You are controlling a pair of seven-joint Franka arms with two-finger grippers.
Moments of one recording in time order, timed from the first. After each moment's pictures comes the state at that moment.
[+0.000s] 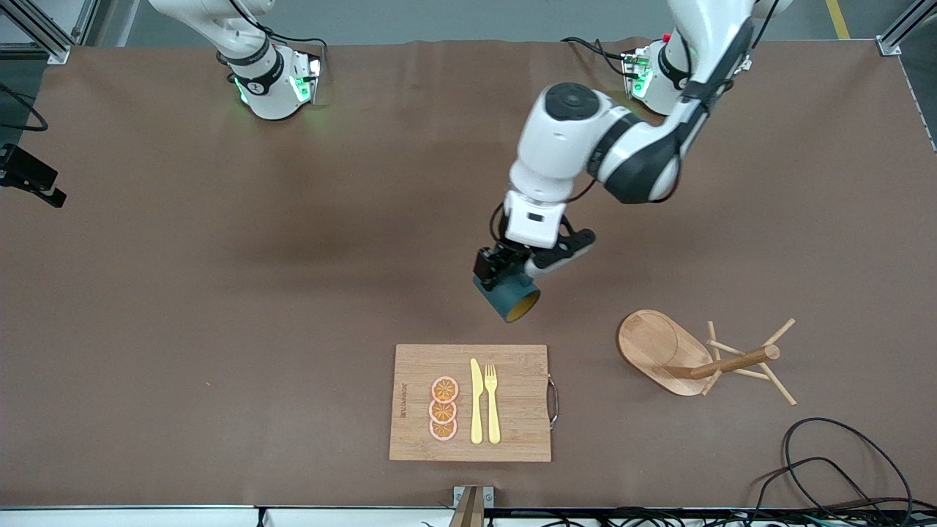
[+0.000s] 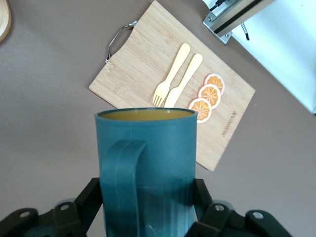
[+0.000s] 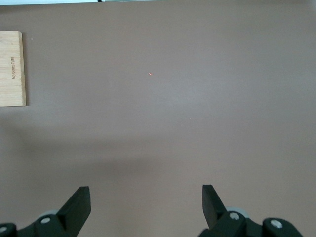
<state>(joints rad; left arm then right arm) -0.38 0.45 -0.40 -1.67 0.43 2.43 -1.56 0.00 -0.03 -0.11 -1.55 0.00 1.62 -0.07</state>
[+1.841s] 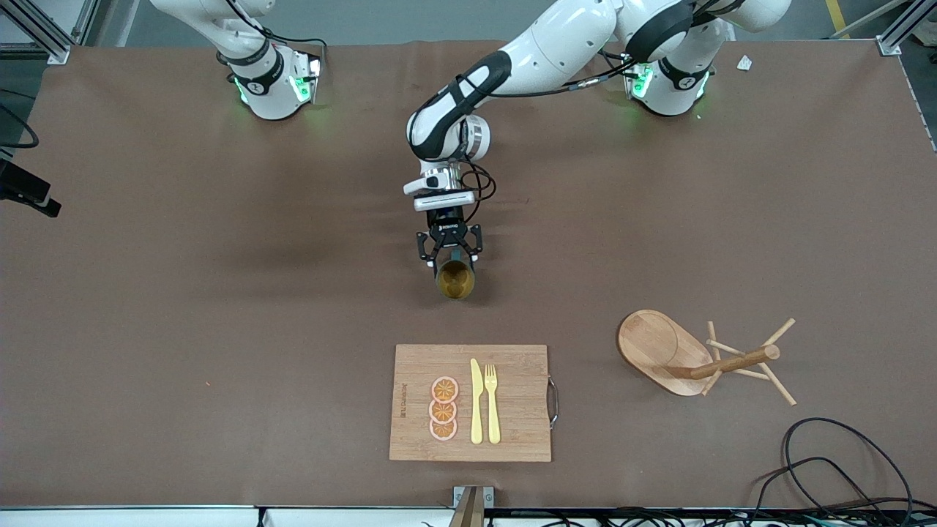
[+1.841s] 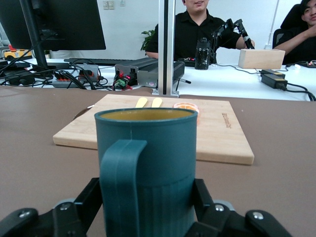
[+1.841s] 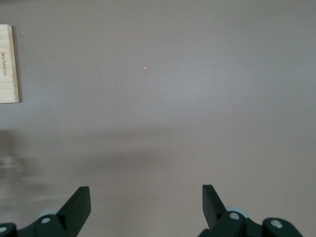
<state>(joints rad) -0.87 0.97 -0.30 -1.55 1.84 1.86 -2.43 -0.05 0.02 -0.11 -1.55 0.03 1.62 -0.12</state>
